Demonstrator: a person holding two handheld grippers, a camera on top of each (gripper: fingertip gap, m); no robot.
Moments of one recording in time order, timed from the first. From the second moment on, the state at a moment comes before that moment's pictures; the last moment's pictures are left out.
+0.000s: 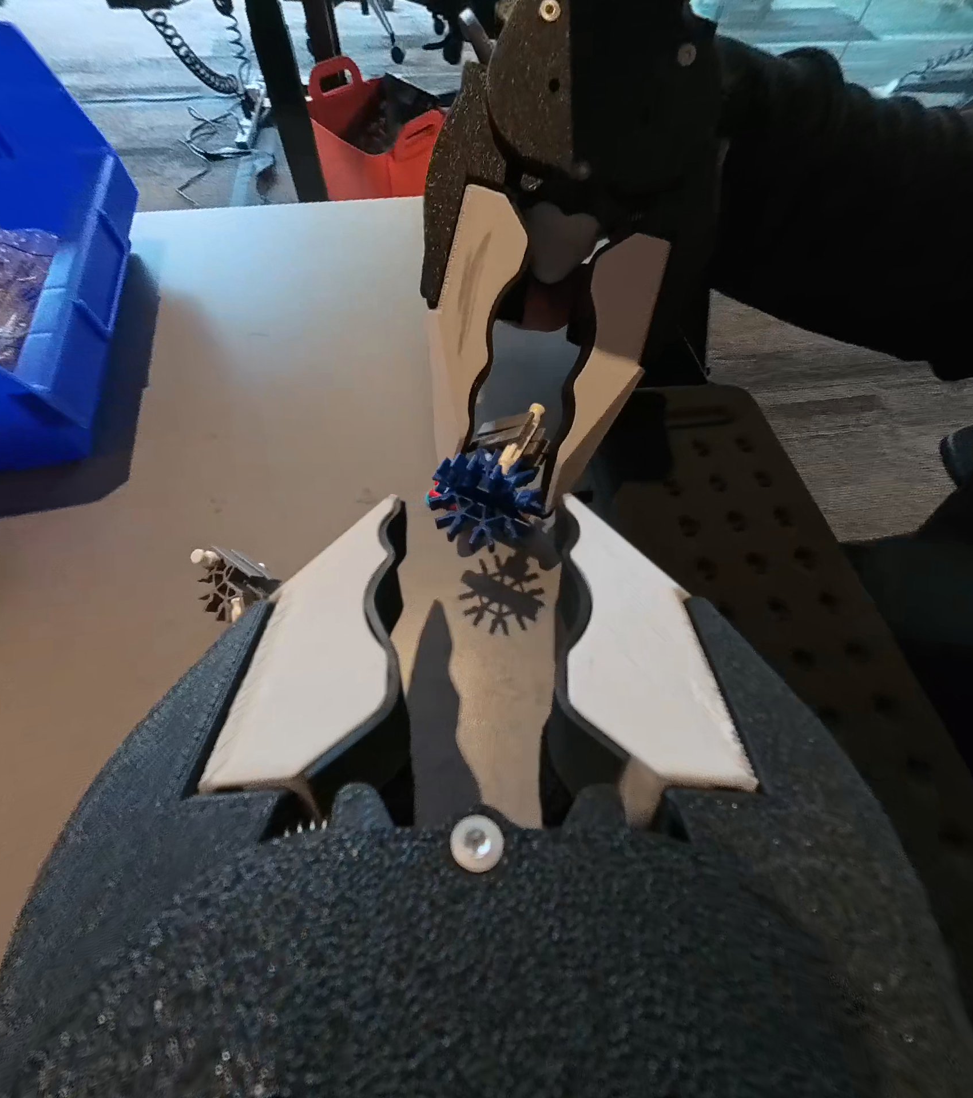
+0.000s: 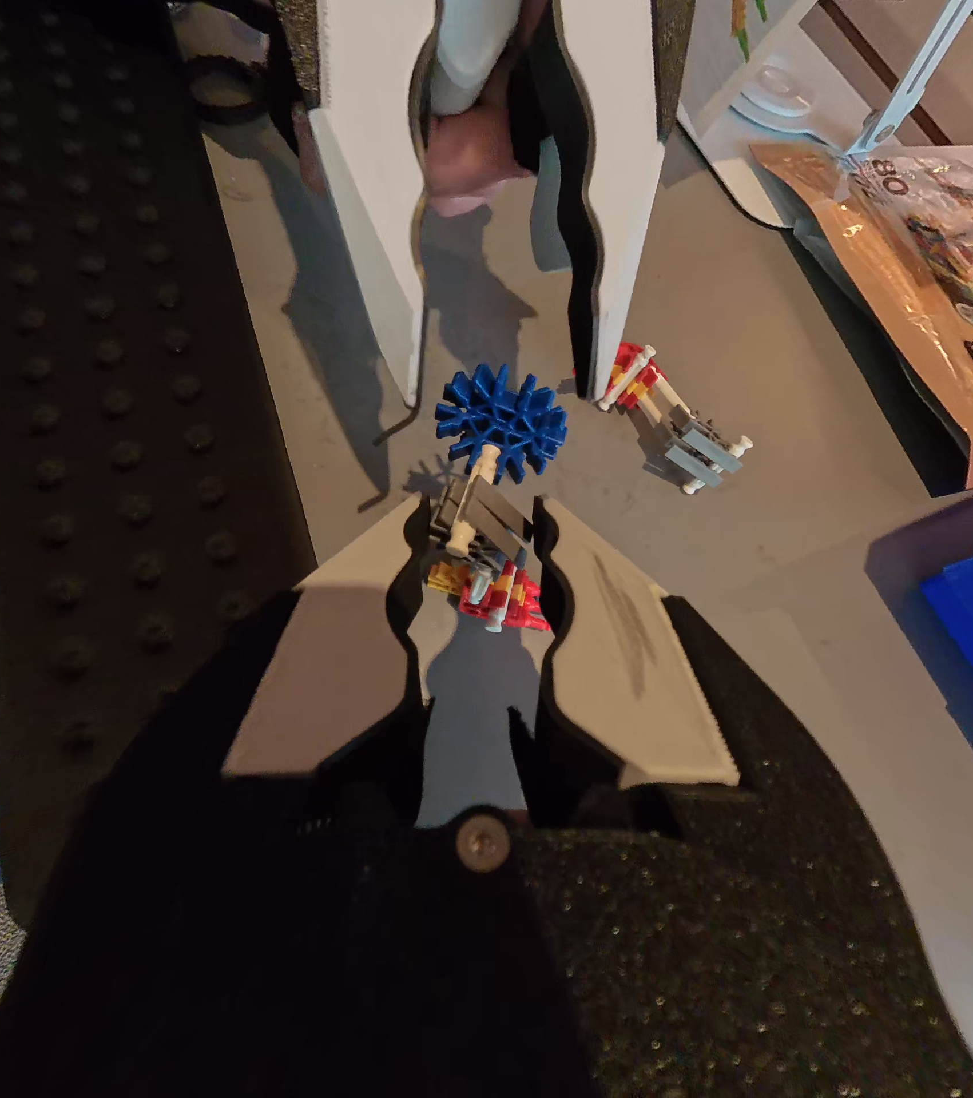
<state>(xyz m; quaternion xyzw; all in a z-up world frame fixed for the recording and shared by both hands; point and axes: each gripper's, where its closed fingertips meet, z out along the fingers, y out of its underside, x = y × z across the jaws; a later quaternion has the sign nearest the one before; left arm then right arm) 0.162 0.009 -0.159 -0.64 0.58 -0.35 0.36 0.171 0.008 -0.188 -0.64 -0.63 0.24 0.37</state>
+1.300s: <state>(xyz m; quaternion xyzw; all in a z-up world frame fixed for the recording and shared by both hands) 0.130 -0.021 -0.102 -0.54 0.52 -0.50 0.42 0.121 -0.030 -0.106 -0.53 -0.59 0.37 0.48</state>
